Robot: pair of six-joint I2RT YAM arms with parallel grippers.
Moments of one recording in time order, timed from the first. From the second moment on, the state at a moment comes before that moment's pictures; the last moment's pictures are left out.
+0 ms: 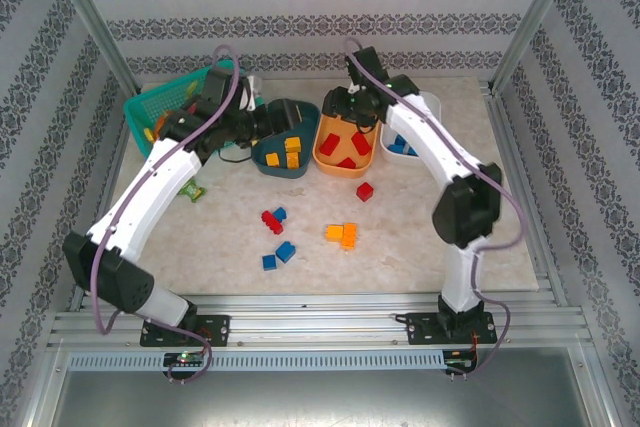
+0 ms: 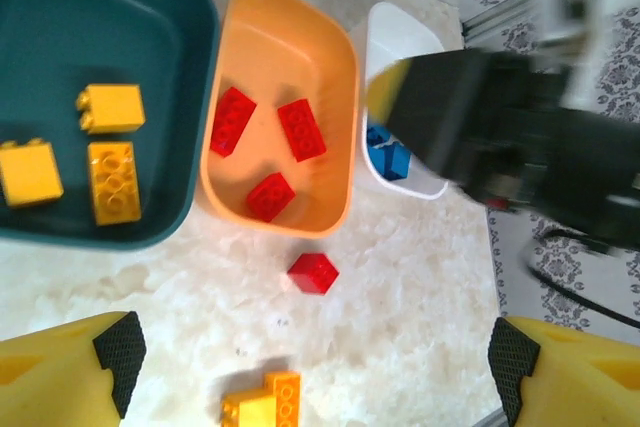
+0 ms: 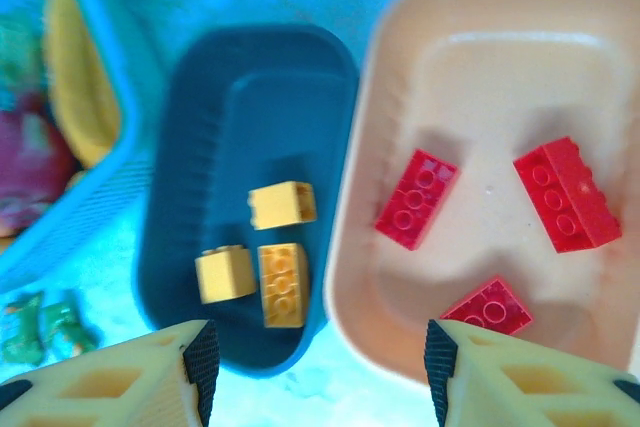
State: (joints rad) left arm -0.39 1.47 1.57 -0.79 0.27 -0.69; right arm 0.45 1.92 1.93 -0.85 -0.10 0.61
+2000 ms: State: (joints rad) left arm -0.86 1.92 1.29 -0.58 0.11 -2.06; right arm 0.69 0.59 0.77 -0.86 -0.02 0.62
